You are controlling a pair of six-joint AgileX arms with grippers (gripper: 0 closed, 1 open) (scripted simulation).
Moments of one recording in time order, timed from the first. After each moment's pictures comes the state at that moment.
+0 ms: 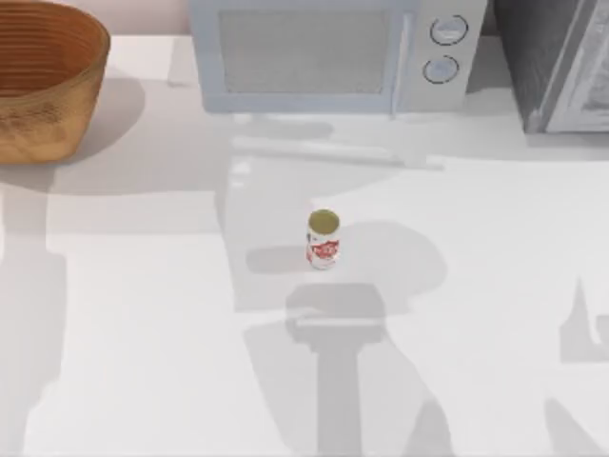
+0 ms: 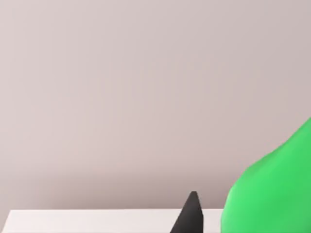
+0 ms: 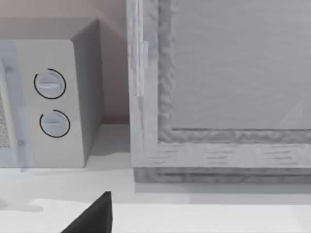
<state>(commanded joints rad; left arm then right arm) 0.16 1.74 1.40 0.04 0.18 0.08 0.00 0.00 0.00 0.00 0.00 0.00</state>
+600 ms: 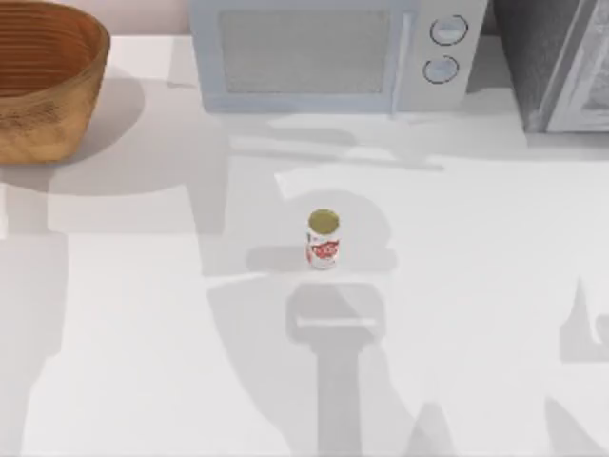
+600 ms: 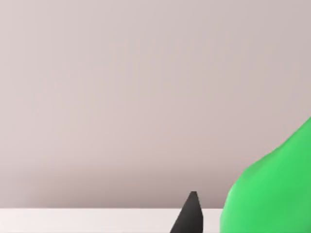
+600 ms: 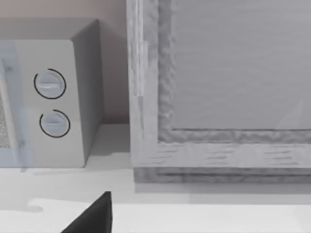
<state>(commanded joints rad) 0.15 1.86 1.43 0.13 0.17 0.07 0.00 0.00 0.00 0.00 0.00 0.00</state>
